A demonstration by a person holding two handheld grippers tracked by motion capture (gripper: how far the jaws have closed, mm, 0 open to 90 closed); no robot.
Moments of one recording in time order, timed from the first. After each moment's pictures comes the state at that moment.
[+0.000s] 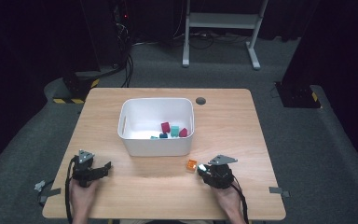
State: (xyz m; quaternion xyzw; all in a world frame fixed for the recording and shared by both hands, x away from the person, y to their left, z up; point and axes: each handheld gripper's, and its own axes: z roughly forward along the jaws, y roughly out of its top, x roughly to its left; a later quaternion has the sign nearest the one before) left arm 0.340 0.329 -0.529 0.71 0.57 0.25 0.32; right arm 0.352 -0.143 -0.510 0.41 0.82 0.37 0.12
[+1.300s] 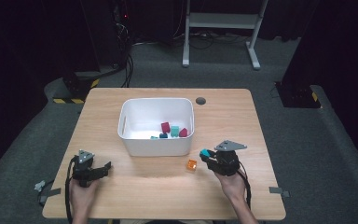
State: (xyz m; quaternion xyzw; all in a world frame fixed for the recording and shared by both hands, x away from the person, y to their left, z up) left arm 0.340 0.330 -0.529 0.71 0.57 0.25 0.32; right arm 0.373 -0.152 -0.456 0.39 0.81 0.42 0.14
